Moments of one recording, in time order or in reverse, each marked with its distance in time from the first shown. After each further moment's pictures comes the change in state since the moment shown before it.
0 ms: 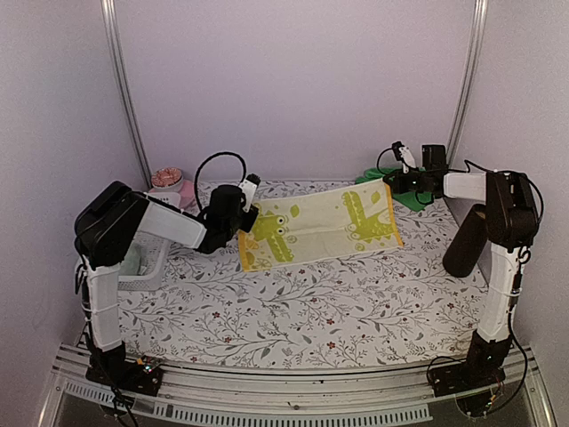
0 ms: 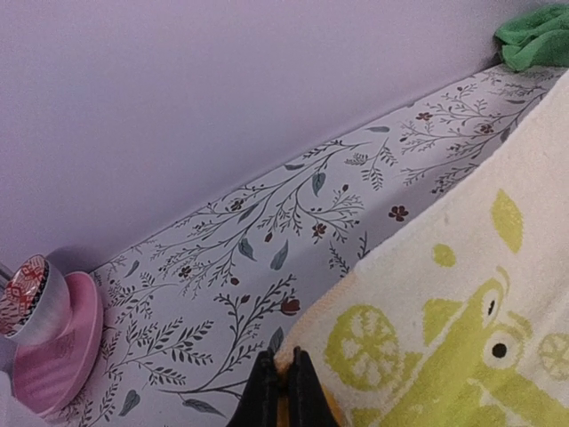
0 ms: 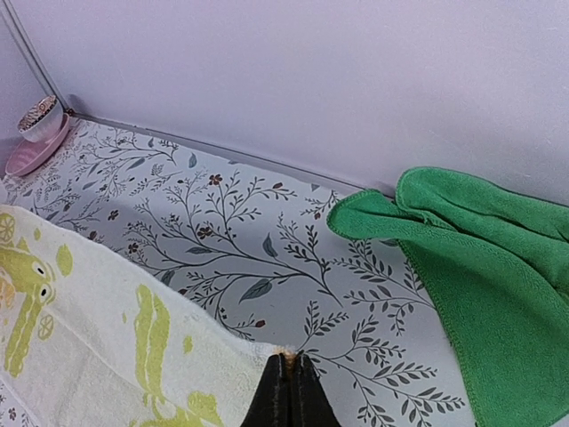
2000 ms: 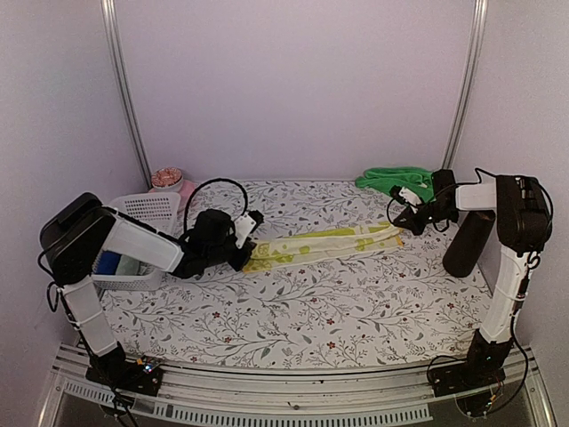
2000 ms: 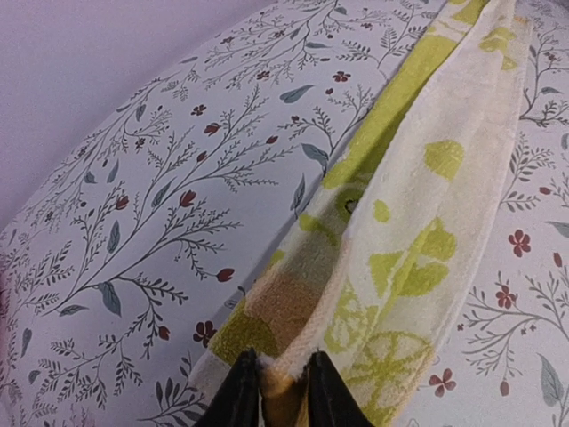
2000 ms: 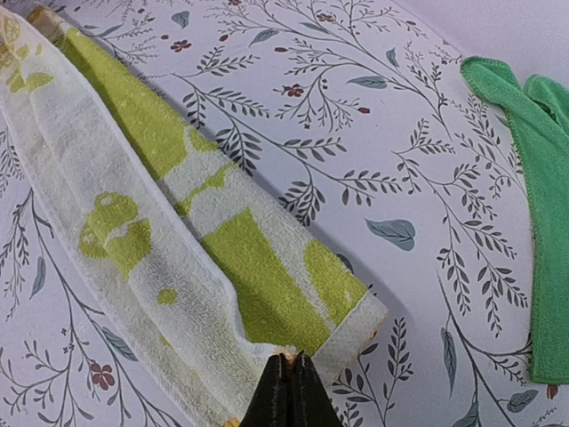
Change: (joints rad) left arm -0.081 -0.262 -0.346 -0.120 0.321 -0.009; right arm -0.073 -0.094 -0.226 -0.317 -0.132 -0.713
